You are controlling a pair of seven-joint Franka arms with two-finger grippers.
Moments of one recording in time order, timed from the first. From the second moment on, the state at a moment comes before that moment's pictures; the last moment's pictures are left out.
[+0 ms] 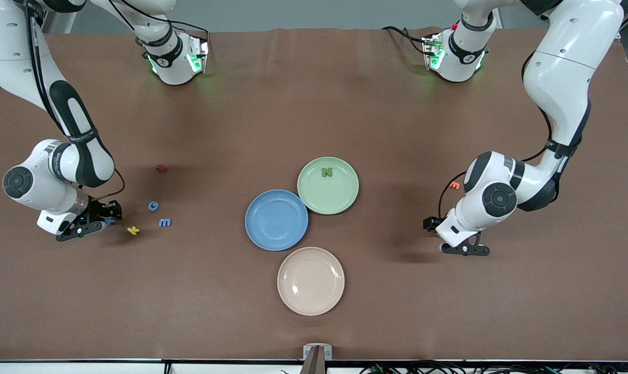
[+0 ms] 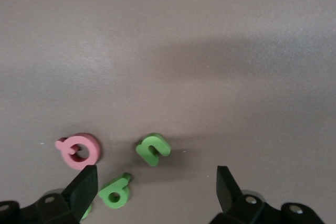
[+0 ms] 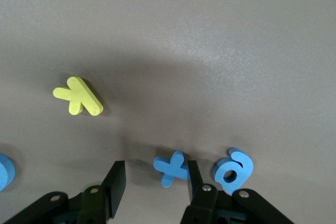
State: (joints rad) left arm 0.14 0.68 -0.42 -1.75 0.36 2.33 -0.35; right arm -0.17 0.55 -0.06 -1.99 0.02 2.53 -0.56
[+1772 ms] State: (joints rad) left arm 0.16 0.73 -0.41 -1.76 0.40 2.42 -0.33; right arm -0.17 0.59 -0.06 -1.94 0.02 2.51 -0.56
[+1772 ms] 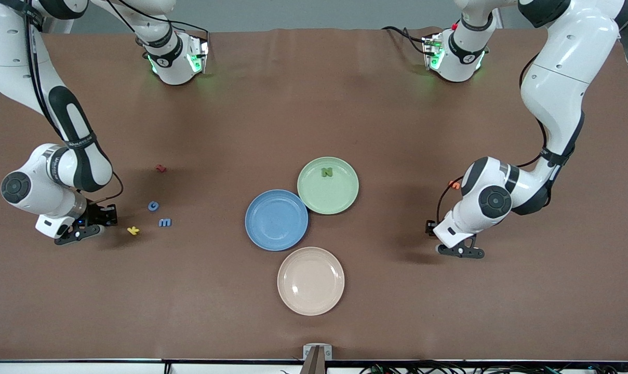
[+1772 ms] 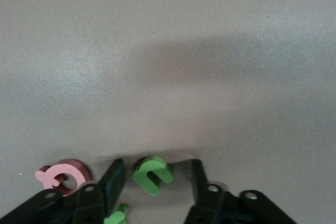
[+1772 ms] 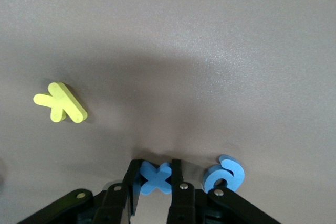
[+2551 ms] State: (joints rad) left arm 0.16 0.73 -0.42 -1.76 0.41 2.39 -0.35; right arm -0.09 0.51 -0.04 -1.79 0.04 2.11 -0.31
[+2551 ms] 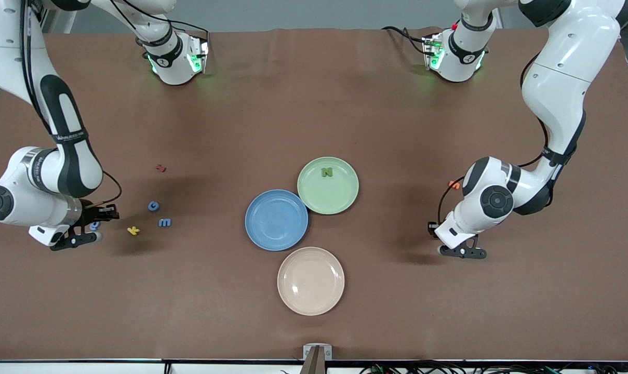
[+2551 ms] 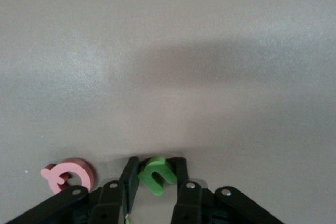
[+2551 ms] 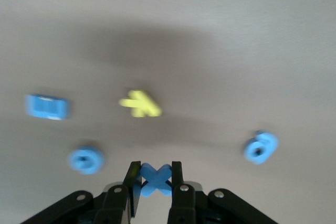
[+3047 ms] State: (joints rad) left arm 0.16 0.67 -0.56 -1.75 0.40 2.19 -0.48; right arm 0.20 0.45 -0.02 -1.79 0.11 2.05 0.25
